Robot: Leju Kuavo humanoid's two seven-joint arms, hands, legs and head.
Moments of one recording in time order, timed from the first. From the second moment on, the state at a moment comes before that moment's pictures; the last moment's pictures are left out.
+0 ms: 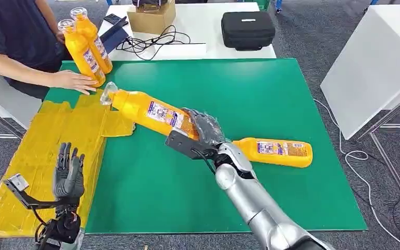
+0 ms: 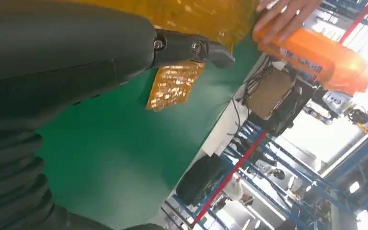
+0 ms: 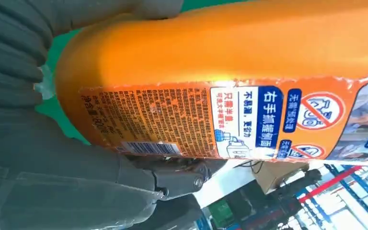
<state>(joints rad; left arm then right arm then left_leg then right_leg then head) -0.04 0.01 0.13 -1.22 0.66 -0.28 -0.42 -0.60 0.29 0.52 -0.85 0.70 -0.17 -0.07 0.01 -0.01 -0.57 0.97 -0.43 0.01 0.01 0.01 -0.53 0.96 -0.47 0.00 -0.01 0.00</state>
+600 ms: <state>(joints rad) -0.05 -0.07 -0.06 -1.35 0.68 -0.21 -0.40 -0.69 0.37 0.92 -0.73 0.39 -0.21 0.12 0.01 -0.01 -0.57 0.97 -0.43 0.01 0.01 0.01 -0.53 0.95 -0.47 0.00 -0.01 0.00</state>
